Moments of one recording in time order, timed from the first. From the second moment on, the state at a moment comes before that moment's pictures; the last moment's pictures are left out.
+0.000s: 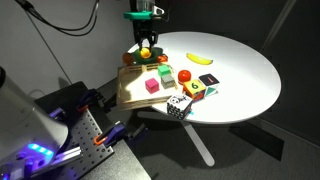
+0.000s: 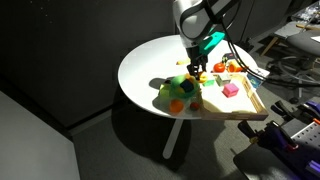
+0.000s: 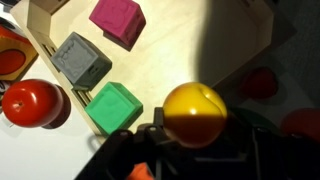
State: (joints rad) arm 0.29 0.56 0.06 -1.81 -0.17 2.04 0.09
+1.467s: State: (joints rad) arm 0.19 0.35 0.06 -2.24 -0.20 2.43 0.05
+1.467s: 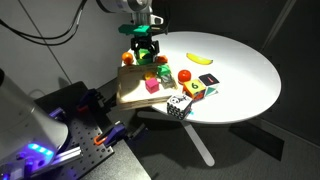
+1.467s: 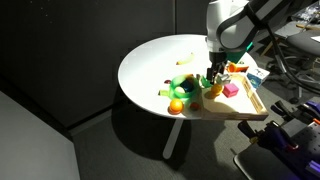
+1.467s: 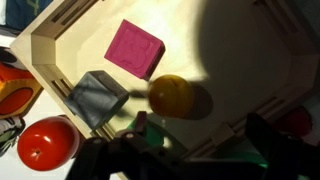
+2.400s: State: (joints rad) arm 0.19 -0.01 0.14 -2.33 -0.02 2.18 0.12
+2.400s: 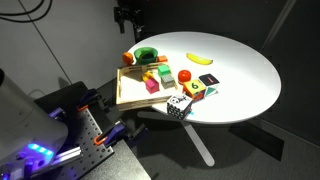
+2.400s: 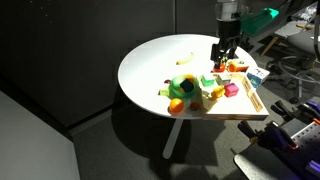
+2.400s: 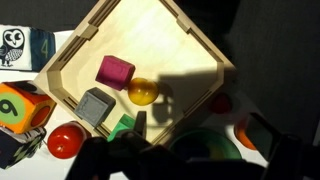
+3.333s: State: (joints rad) arm 0.19 -0.21 0.17 -2.32 0.03 1.95 0.20
